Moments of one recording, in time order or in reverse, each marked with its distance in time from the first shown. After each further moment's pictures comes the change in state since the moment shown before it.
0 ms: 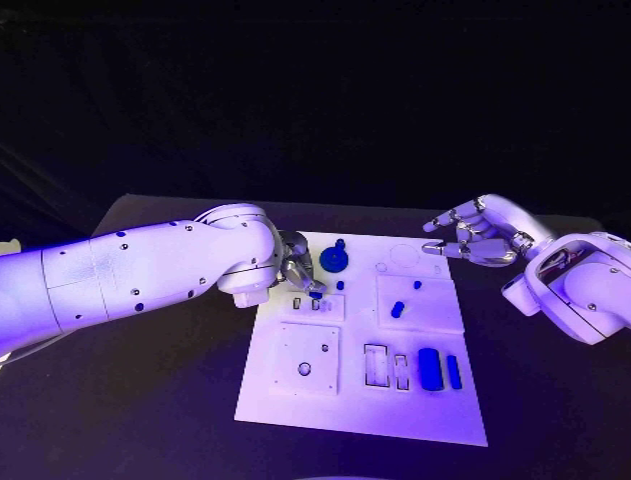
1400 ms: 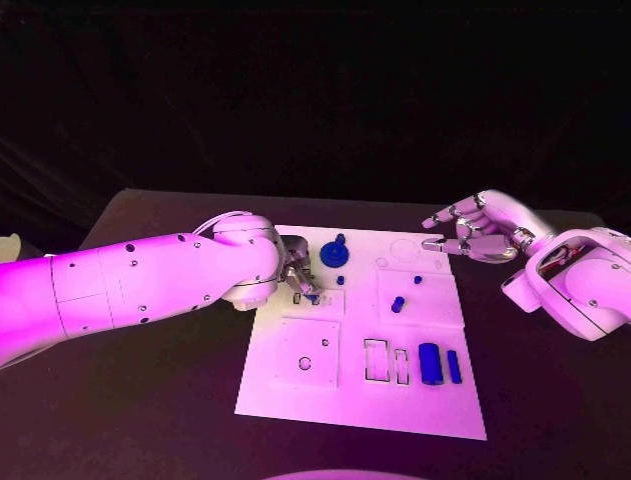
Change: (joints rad) left arm -0.037 0.004 -0.007 0.005 -0.155 0.000 0.001; left_hand -0.050 -0.005 0.050 -0.039 -0.011 0.006 -0.001 0.010 0.014 0.011 -0.004 0.009 0.007 0.000 0.000 0.000 0.000 0.000 0.000 0.000 0.000 0.001; right arm -0.001 0.001 0.000 0.008 0.000 0.005 0.001; right_hand 0.000 0.000 0.000 0.000 0.000 0.000 0.000 0.000 0.000 0.000 0.000 0.000 0.000 0.000 0.000 0.000 0.000 0.000 0.000 0.000 0.000 0.000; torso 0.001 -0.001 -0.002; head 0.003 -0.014
